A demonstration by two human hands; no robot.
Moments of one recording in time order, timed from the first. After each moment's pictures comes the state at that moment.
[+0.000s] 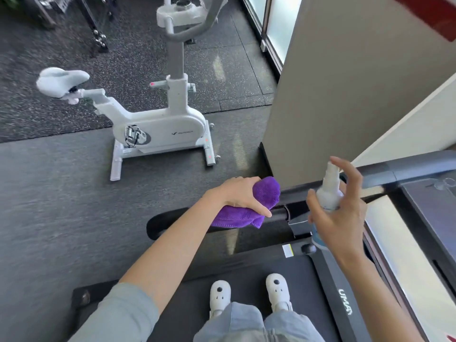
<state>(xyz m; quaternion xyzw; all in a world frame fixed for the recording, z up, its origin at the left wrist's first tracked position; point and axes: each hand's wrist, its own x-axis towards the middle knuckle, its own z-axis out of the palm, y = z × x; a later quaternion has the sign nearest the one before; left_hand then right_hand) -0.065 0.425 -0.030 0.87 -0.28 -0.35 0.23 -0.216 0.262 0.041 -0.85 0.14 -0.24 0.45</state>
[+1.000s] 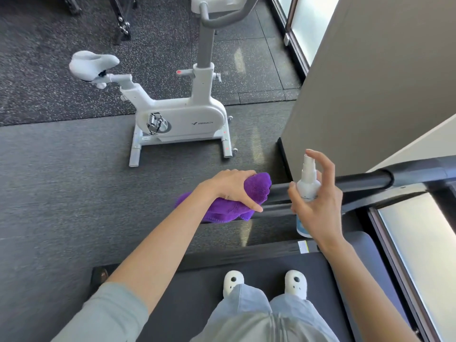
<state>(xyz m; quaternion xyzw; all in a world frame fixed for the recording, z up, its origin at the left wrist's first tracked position) -0.070 0.538 -0.030 0.88 -0.27 -0.33 0.22 -0.194 0.362 0.016 -0.86 0.09 -0.16 0.48</state>
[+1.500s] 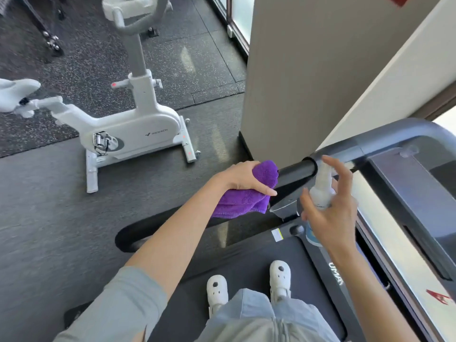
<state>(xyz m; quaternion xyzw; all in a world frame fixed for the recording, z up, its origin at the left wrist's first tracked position) -0.052 0.352 -0.036 0.81 -0.26 -0.43 0.30 -0.241 0.232 0.021 -0.84 0.21 -0.23 0.44</state>
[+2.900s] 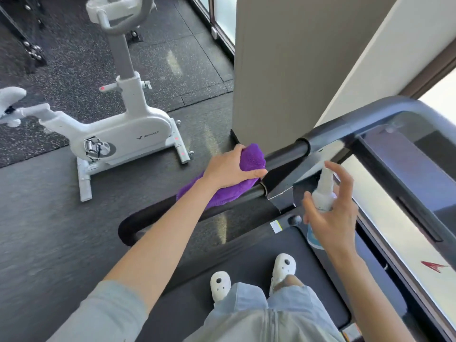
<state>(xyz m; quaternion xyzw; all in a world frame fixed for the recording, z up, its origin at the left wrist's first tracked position) -0.079 0.384 -0.040 0.91 -0.32 -0.19 0.20 -0.289 0.253 -0.003 -0.82 0.26 -0.26 0.44</state>
